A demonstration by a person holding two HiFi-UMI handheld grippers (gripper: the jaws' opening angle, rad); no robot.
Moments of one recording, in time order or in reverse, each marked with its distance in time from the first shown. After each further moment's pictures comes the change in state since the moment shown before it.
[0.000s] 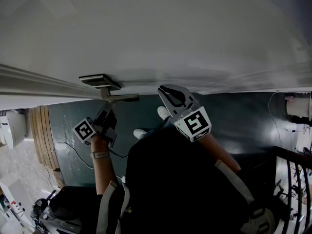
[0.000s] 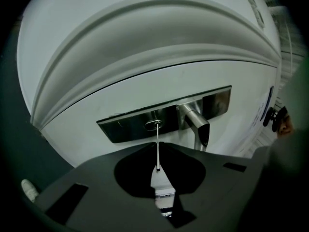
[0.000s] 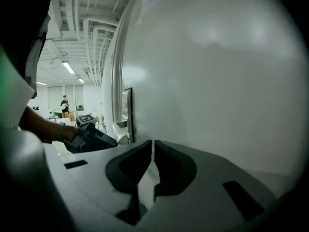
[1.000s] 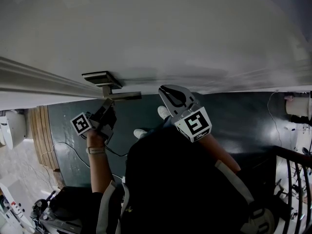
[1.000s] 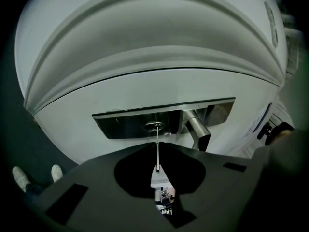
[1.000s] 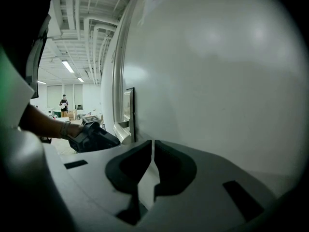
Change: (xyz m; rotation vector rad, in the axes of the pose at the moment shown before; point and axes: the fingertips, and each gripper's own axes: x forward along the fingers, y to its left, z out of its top) left arm 0.003 0.001 0.006 -0.113 0.081 -0.088; right arm 0.000 0.009 0.000 -0.005 0.004 -0.010
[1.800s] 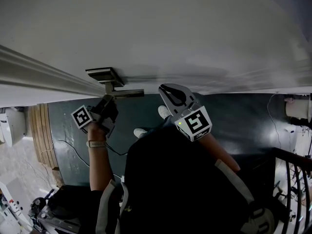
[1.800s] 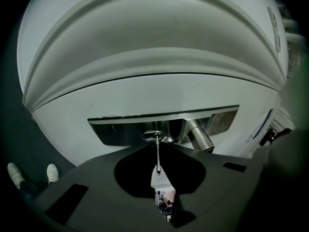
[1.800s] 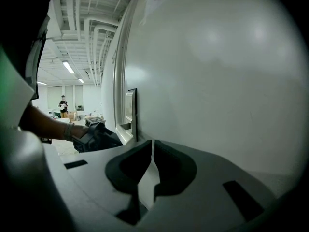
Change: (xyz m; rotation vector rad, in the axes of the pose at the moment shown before) left arm 0.008 0.000 0.014 -0.027 -0.040 -0.006; right arm 0.004 0.009 0.004 0.002 -0.009 0.005
